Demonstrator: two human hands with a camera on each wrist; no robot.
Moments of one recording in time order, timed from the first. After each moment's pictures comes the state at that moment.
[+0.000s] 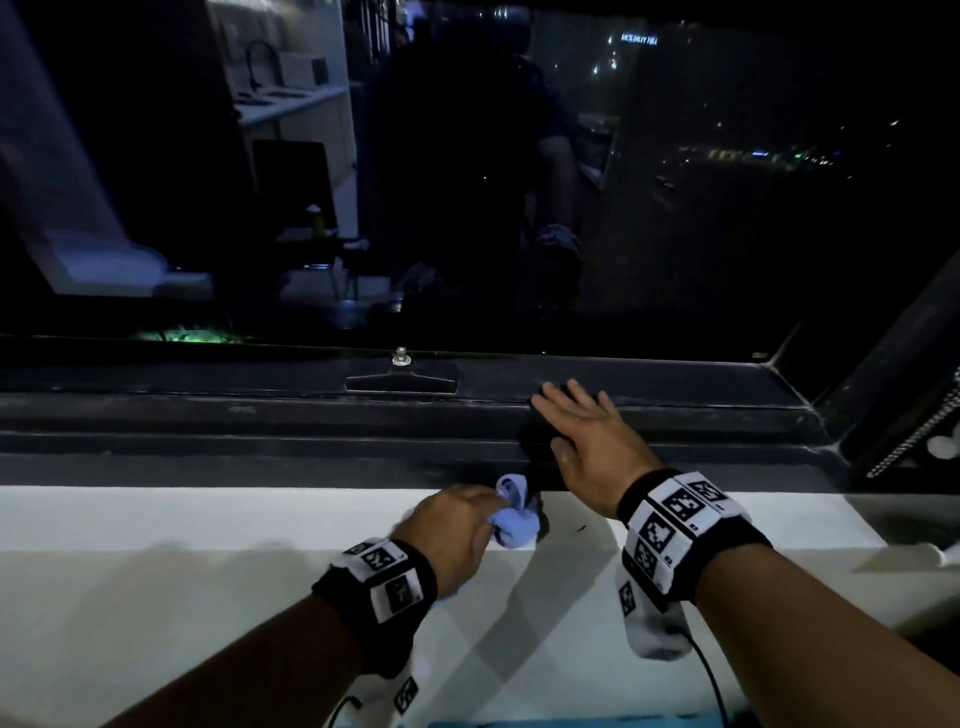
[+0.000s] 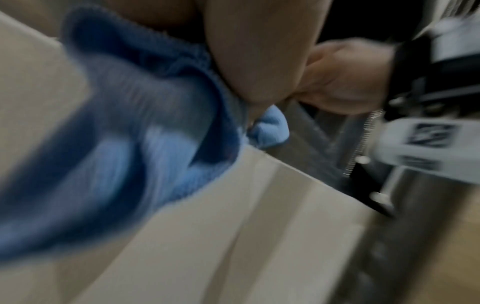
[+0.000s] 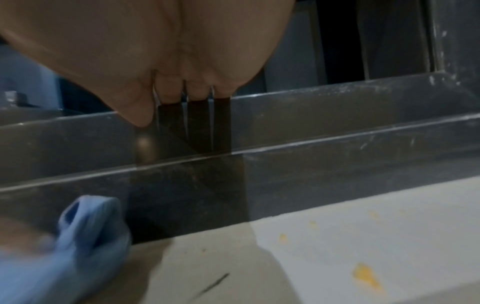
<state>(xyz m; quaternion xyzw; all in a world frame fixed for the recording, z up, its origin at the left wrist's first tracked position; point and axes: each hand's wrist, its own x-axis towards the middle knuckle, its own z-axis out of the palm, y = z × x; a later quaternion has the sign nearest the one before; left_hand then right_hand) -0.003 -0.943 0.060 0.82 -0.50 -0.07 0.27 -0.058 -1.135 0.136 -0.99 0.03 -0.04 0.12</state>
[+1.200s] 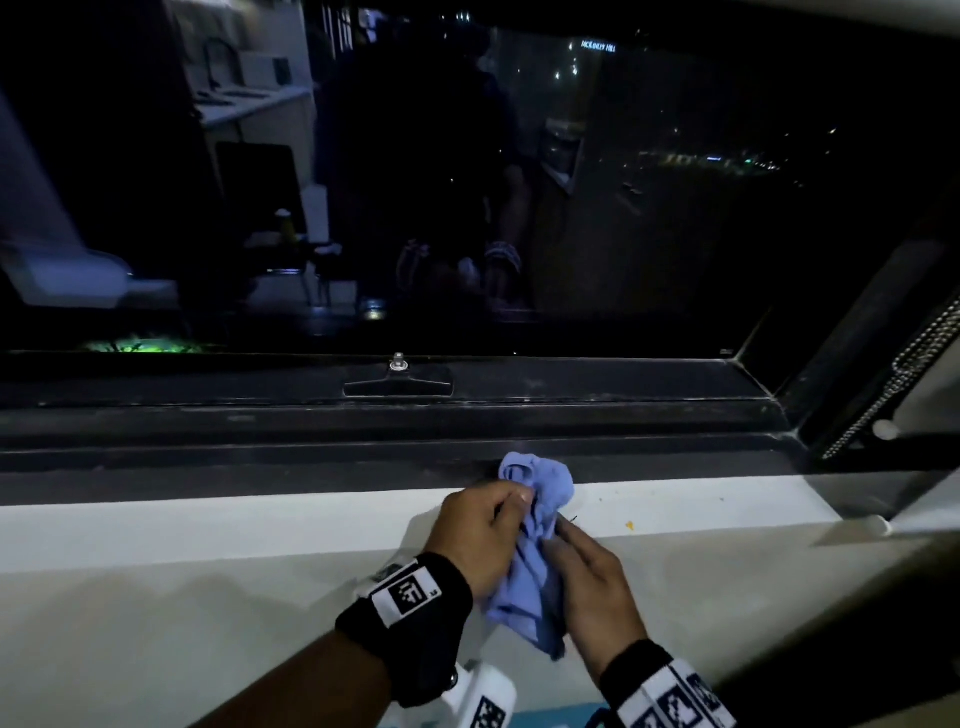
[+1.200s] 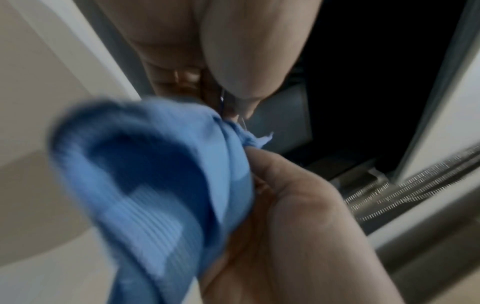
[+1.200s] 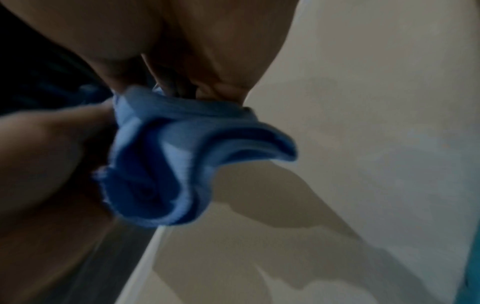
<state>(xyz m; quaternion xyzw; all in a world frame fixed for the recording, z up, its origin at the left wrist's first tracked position) -0.042 -0.959 0.084 0.79 -0.29 -0.12 0.52 -0.144 -1.051 0.067 -0.68 0.23 -0.17 0.68</state>
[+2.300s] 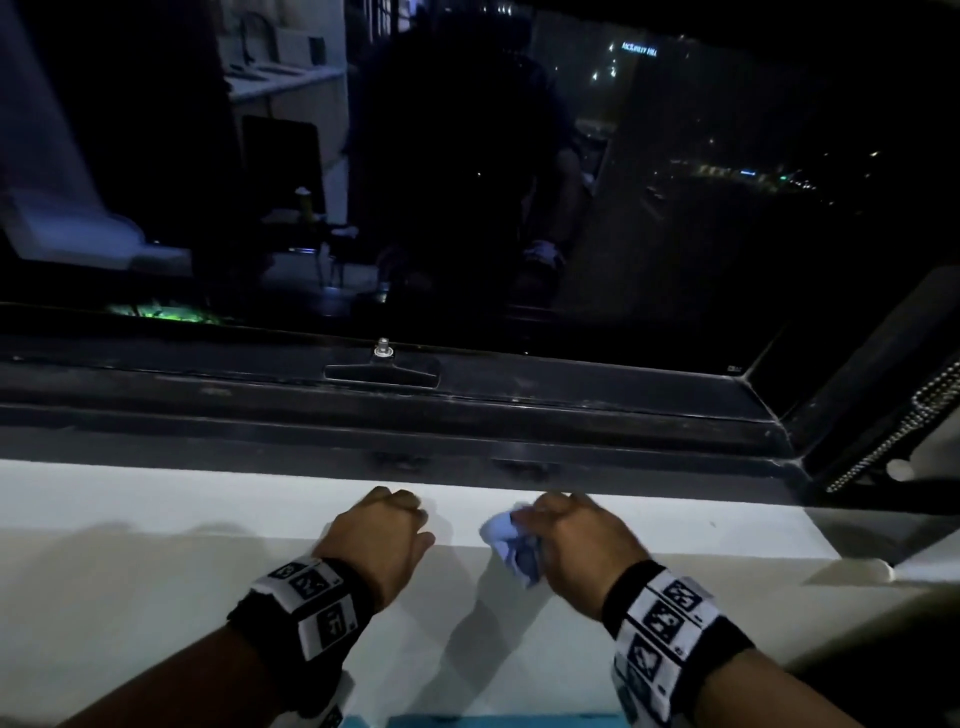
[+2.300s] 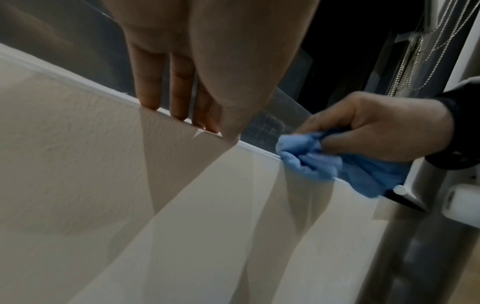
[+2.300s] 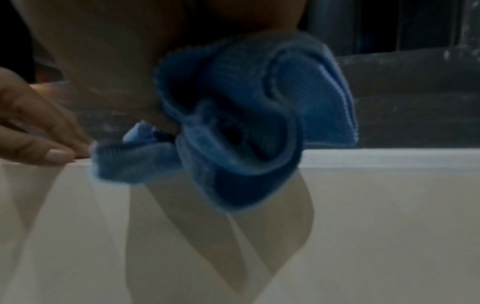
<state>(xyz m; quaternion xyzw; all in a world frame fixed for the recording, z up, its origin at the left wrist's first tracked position) -0.012 -0.919 0.064 0.94 -0.33 -0.08 0.07 -0.111 -1.123 0.083 -0.99 0.02 0.05 0.09</state>
